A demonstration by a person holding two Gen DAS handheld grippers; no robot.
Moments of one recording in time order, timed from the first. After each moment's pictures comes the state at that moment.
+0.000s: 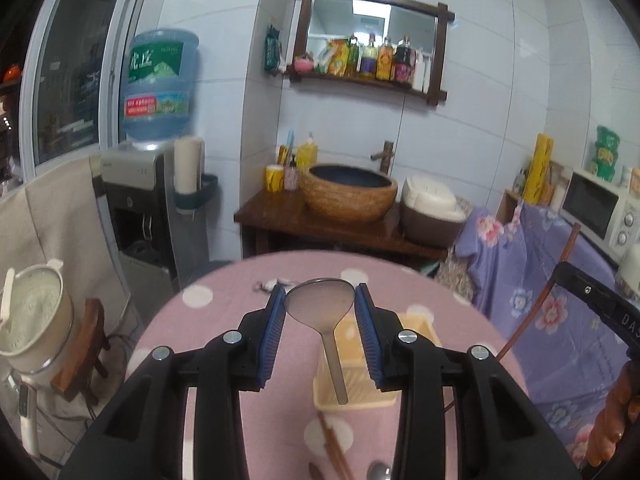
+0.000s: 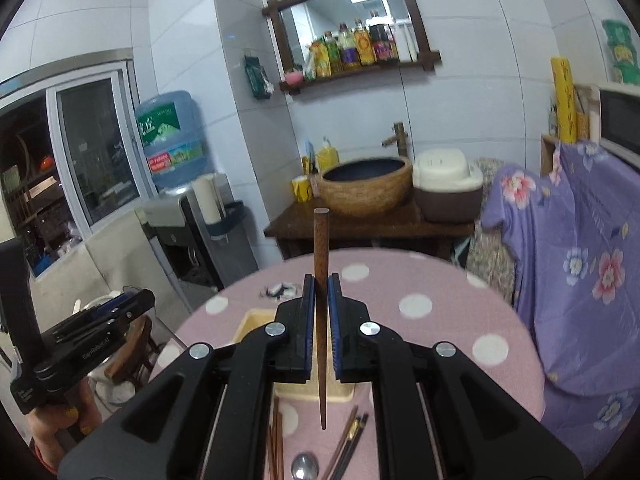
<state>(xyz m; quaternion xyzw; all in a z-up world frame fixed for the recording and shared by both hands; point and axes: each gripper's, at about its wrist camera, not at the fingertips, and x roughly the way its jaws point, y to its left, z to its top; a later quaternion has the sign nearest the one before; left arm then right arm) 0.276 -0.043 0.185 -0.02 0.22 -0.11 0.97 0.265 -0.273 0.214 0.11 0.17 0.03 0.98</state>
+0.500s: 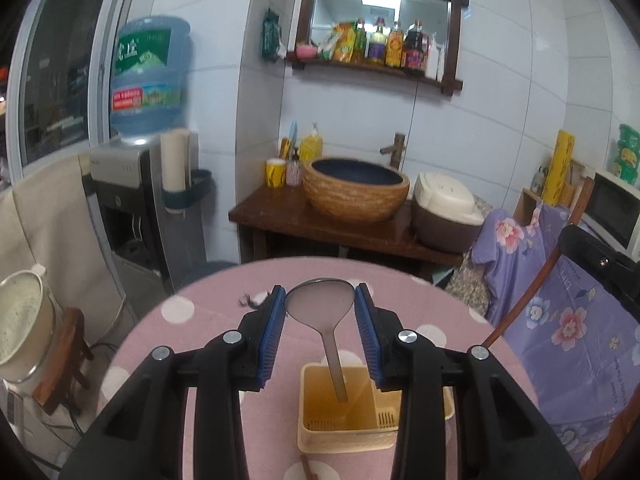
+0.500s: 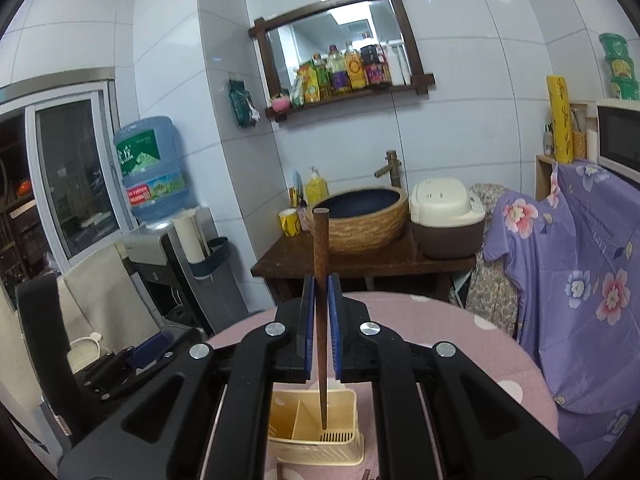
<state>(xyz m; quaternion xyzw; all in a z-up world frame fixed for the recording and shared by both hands) 0.350 -0.082 0.155 -0.03 0.25 -0.09 0.96 0.342 -0.261 0.203 0.13 0.17 0.00 0.98</state>
